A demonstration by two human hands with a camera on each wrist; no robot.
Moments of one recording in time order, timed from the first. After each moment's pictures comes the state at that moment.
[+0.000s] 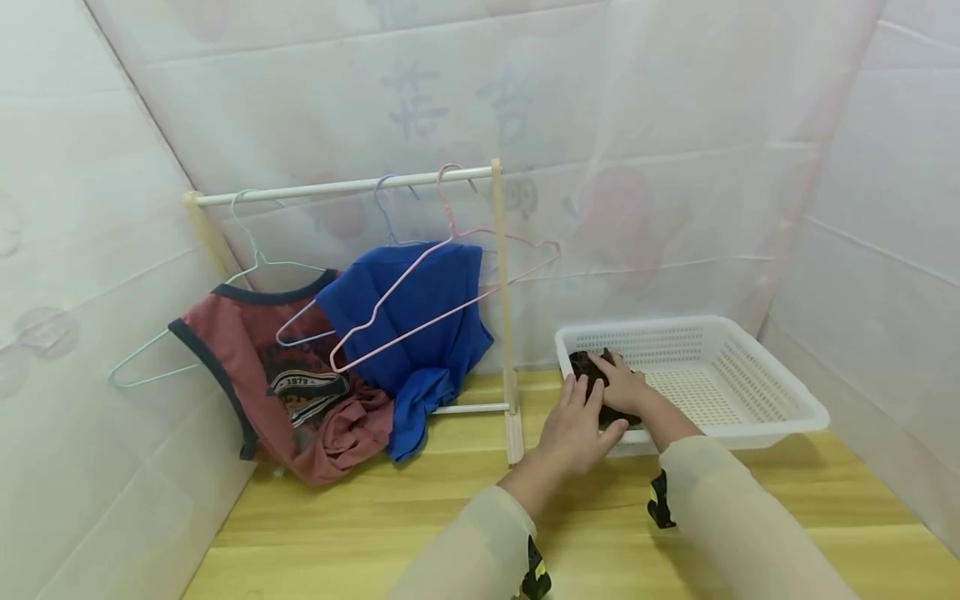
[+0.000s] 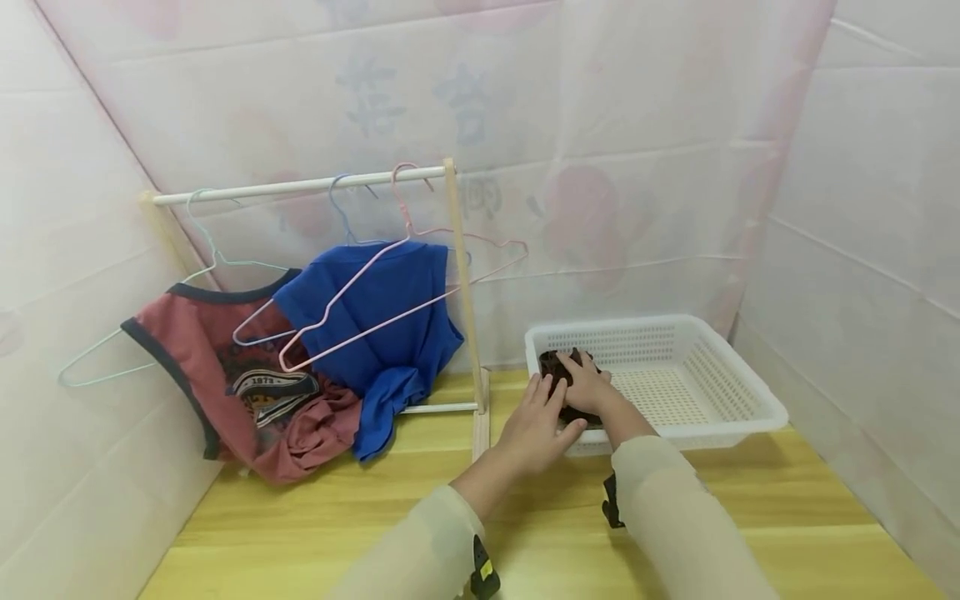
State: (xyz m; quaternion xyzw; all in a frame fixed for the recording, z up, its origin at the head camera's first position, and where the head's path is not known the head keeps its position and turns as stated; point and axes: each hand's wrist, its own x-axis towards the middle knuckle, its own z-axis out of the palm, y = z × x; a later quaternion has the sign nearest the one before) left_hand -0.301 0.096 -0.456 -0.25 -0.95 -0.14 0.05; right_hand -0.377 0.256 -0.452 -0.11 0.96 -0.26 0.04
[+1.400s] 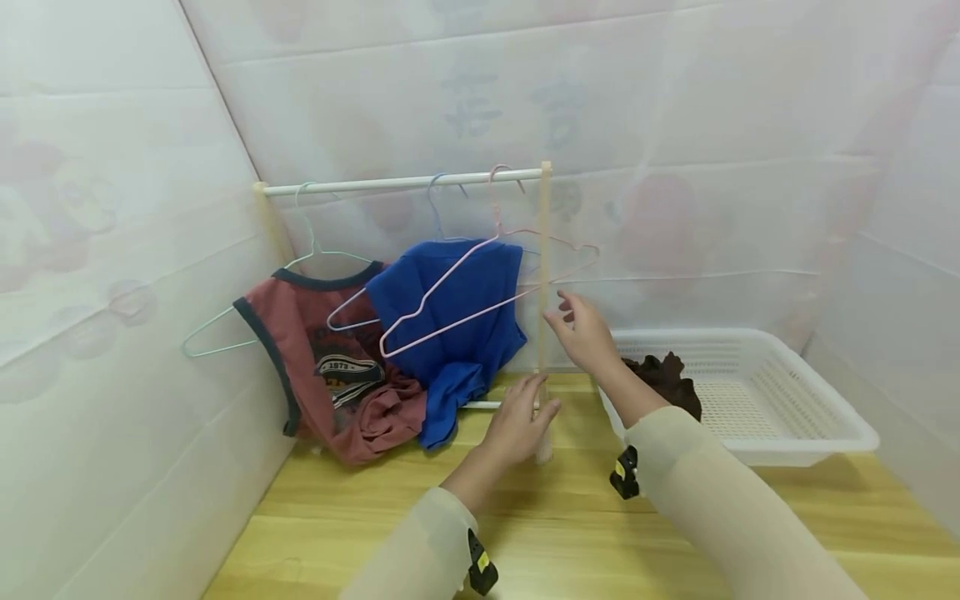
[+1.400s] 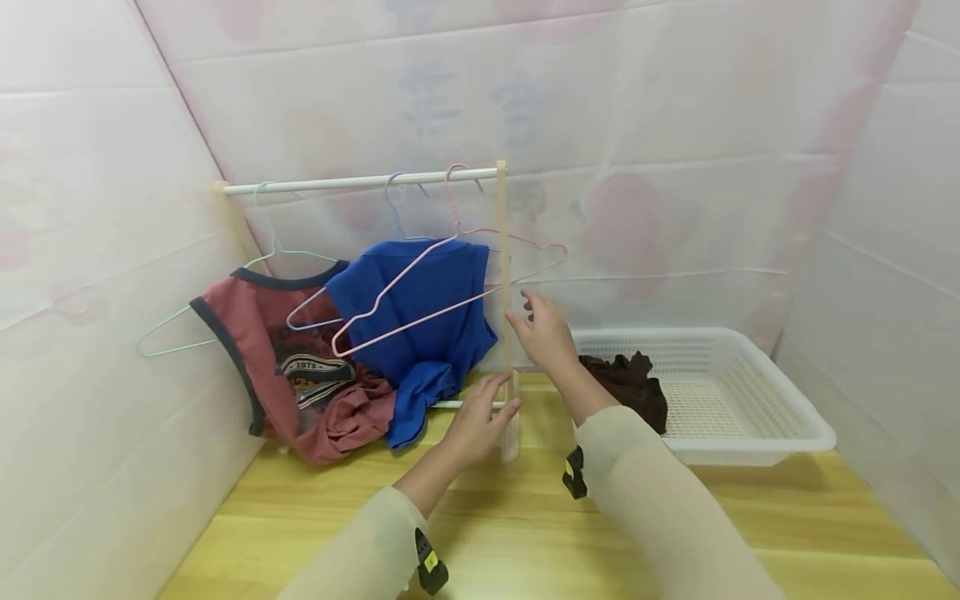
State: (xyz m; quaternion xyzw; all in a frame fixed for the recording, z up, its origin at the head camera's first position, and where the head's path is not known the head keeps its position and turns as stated) left_hand -0.305 -0.027 -0.438 -0.19 -0.92 -0.33 0.10; right_hand -0.386 0.135 -0.353 -0.17 0.88 -0.41 -0.18
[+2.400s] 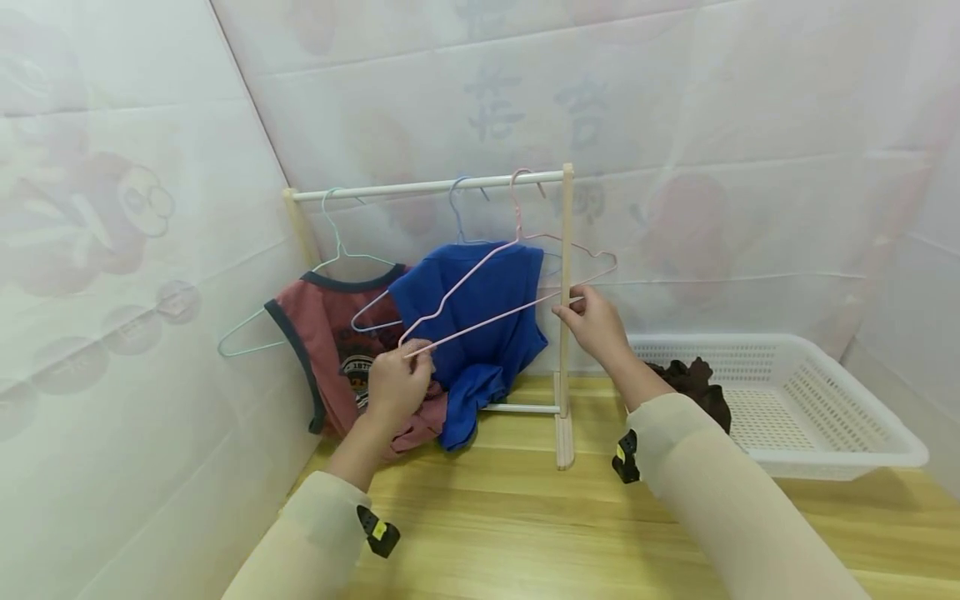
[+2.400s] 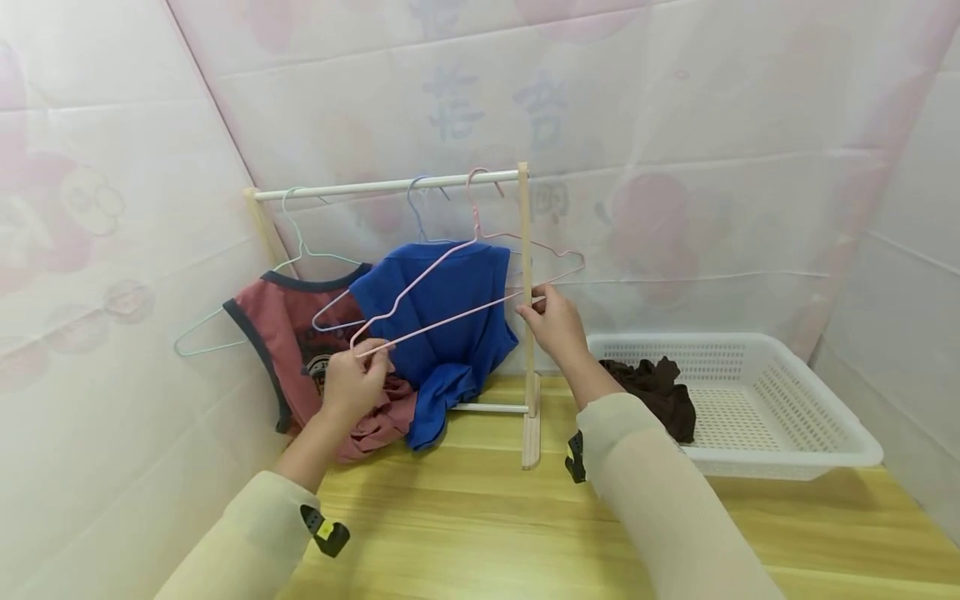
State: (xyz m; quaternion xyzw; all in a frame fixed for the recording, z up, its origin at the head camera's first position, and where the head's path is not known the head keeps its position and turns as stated) left_hand -0.291 -0.197 -0.349 -0.15 -0.86 -0.25 0.42; right_hand -0.400 0.115 -0.332 -0.14 0.86 -0.46 -0.15
